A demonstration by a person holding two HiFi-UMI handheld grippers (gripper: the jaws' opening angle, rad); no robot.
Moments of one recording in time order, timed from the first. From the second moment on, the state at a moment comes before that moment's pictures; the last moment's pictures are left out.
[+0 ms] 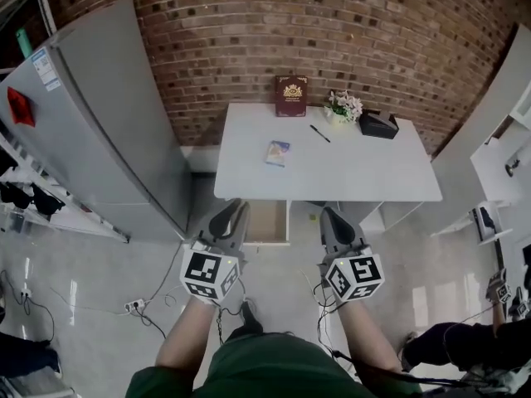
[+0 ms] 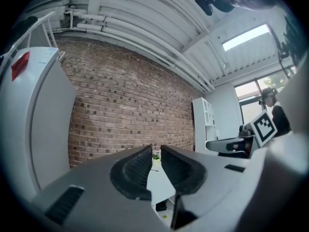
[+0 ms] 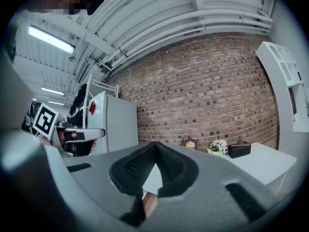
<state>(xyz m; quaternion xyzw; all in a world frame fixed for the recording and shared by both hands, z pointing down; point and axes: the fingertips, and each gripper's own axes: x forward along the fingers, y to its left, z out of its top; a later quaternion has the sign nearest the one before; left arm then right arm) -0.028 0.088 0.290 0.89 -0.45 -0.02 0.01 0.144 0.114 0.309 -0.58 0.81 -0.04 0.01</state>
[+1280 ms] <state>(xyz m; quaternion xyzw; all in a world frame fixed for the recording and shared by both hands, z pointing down) -0.103 -0.026 0.323 0.90 -0.42 -0.04 0.05 0.086 0.008 0.320 -0.62 0.78 -0.01 -0.08</state>
